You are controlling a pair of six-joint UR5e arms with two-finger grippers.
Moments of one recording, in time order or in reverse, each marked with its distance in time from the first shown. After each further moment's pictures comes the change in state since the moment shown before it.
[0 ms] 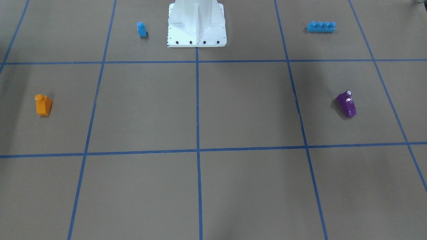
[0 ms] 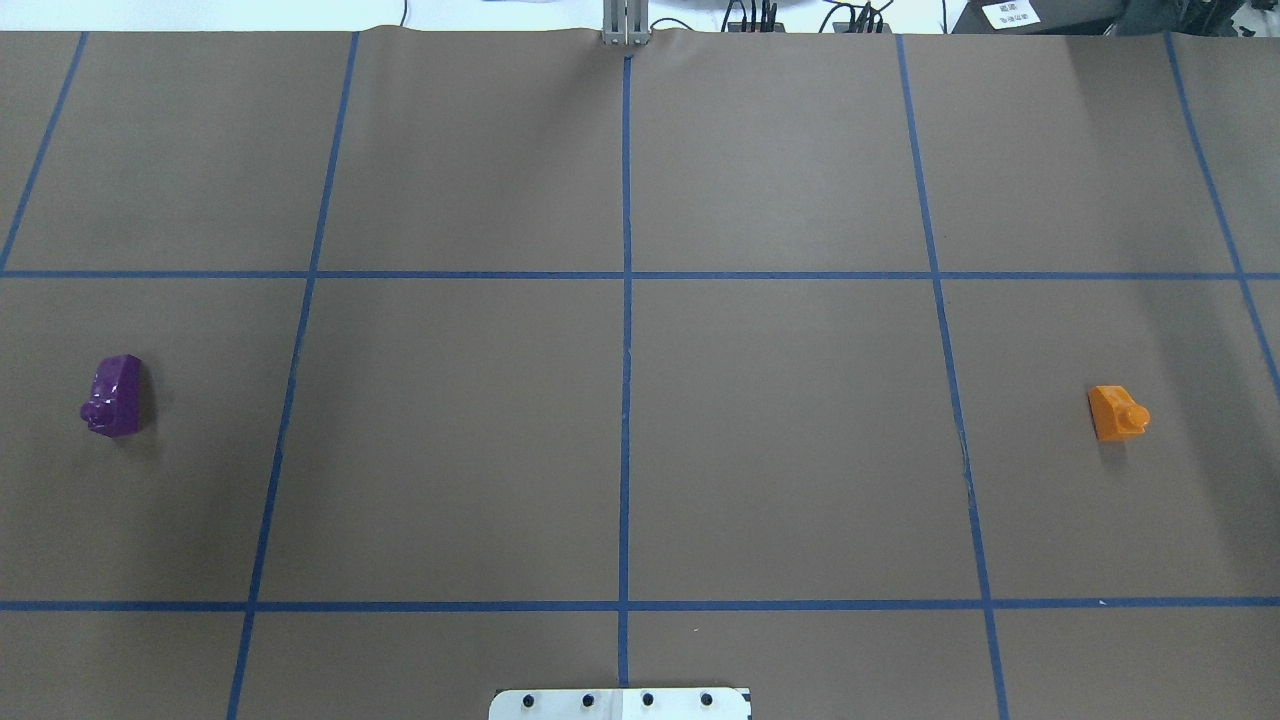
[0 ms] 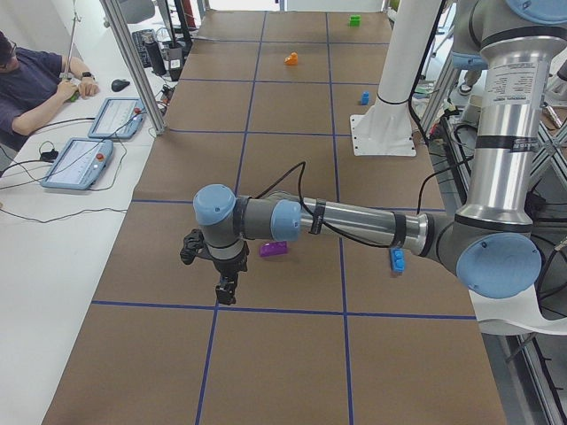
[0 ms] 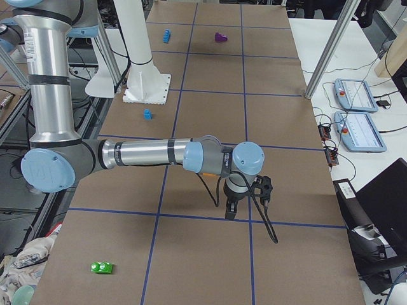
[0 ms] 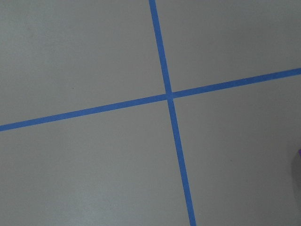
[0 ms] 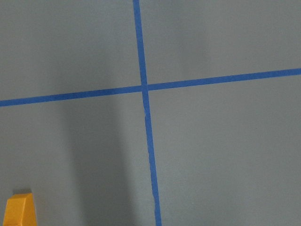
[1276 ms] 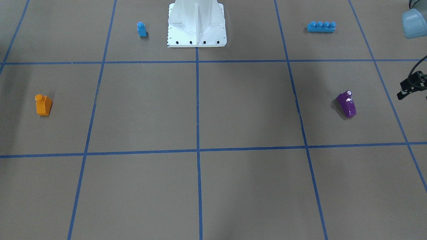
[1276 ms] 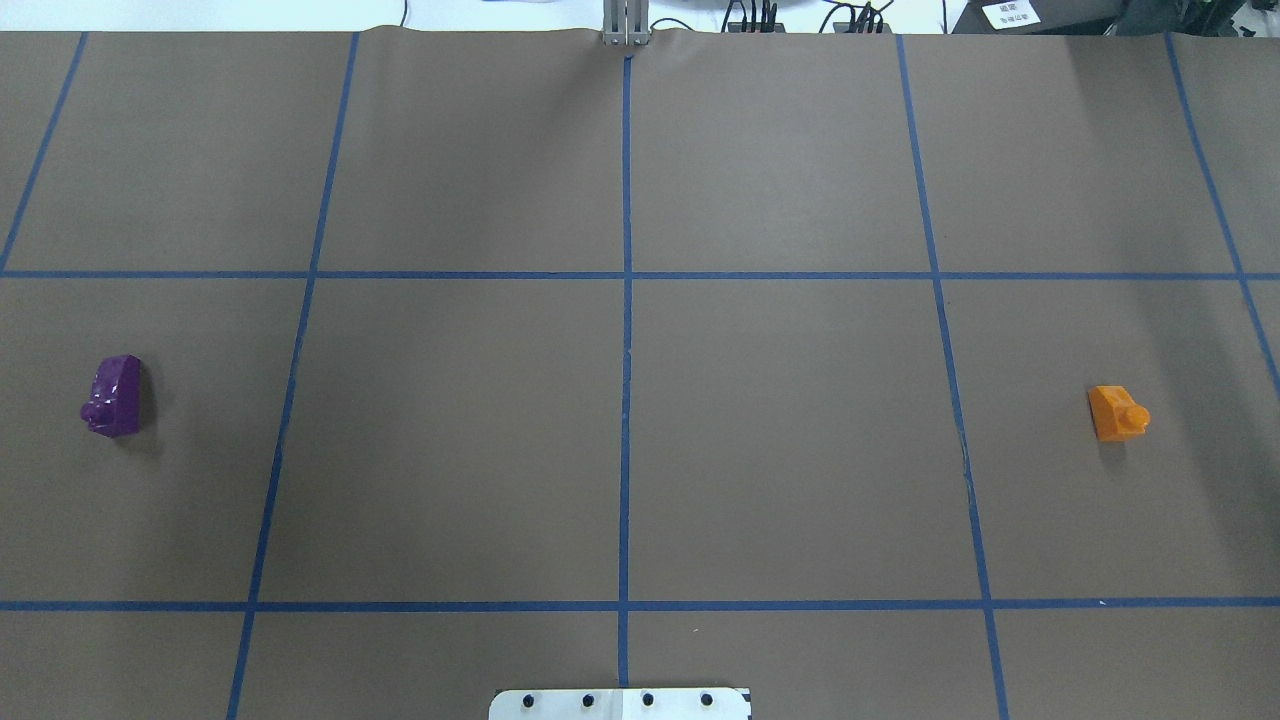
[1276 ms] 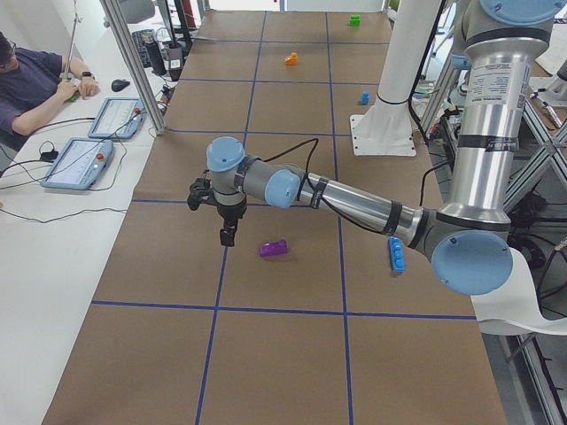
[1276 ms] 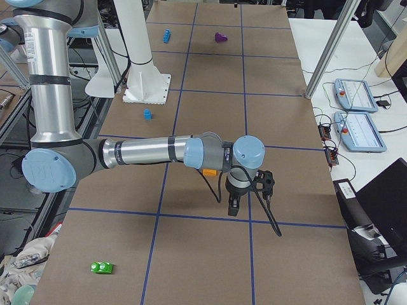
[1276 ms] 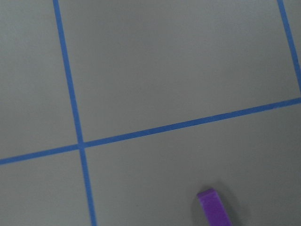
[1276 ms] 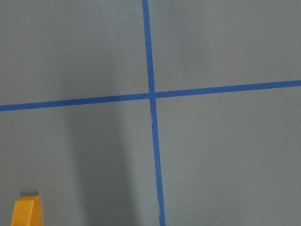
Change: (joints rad) left arm 0.222 0.001 -0.133 -0.251 -0.053 -0.558; right arm -0.004 0.005 0.023 0.009 -0.002 0.006
